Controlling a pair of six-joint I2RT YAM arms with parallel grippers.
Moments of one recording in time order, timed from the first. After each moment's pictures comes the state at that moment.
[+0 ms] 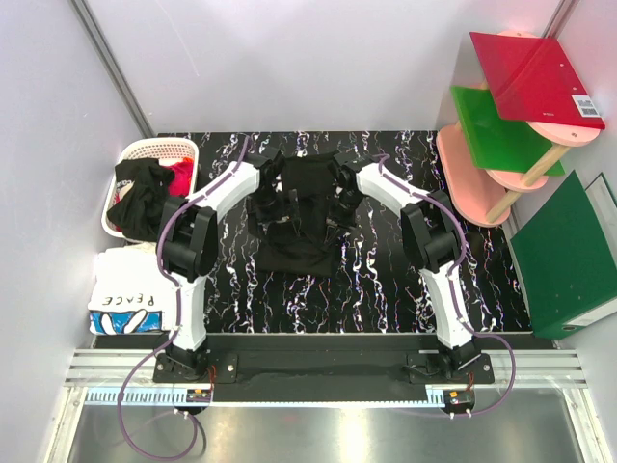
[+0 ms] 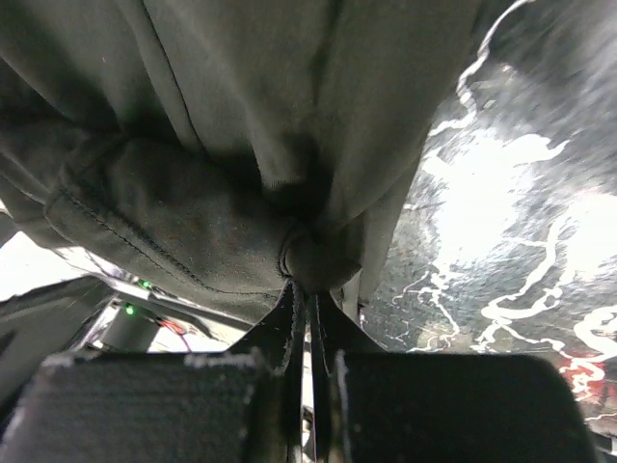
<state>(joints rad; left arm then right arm) -0.40 2.08 1.71 -1.11 0.20 -0.55 0.52 2.29 1.90 -1.07 -0.38 0.65</state>
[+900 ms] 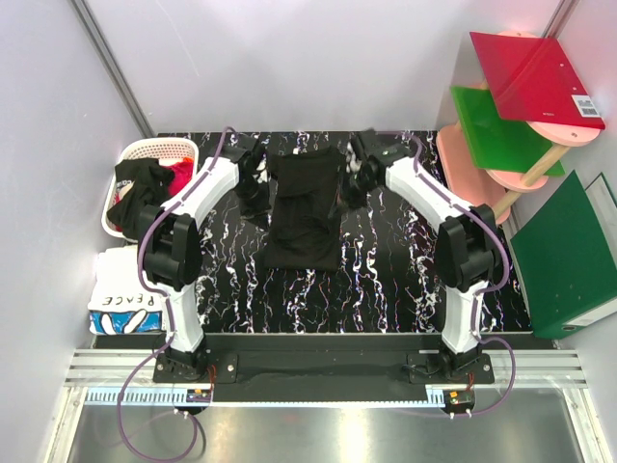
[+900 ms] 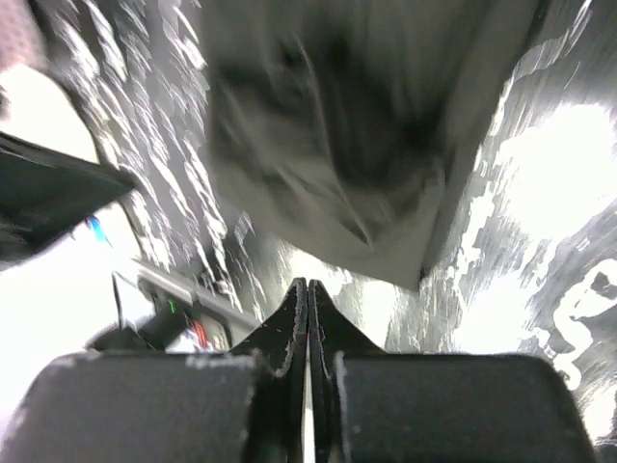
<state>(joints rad) -0.31 1.95 1.70 -1.15 0.21 -0.43 0.46 1.99 1.80 -0.87 -0.38 0.61</state>
